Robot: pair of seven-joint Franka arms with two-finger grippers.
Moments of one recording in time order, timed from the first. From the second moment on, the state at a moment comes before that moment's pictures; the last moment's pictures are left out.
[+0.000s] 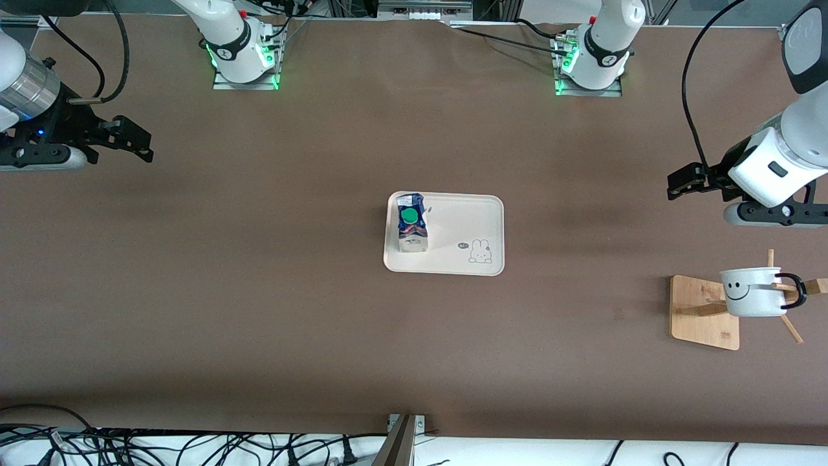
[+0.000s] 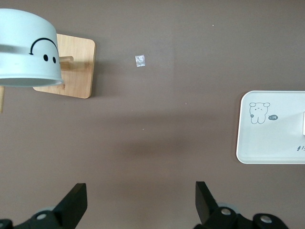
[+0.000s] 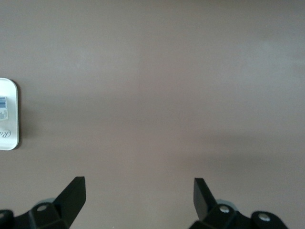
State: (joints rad) left arm -0.03 0.16 -0.04 -1.52 0.00 1.60 -0.05; right arm 0.08 -0.04 0.00 -1.72 0.00 1.69 0.04
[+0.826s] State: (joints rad) left arm 0.01 0.22 -0.02 -1.53 0.04 1.70 -0.05; right arm 0.07 -0.02 0.00 -1.72 -0.01 1.77 0.04
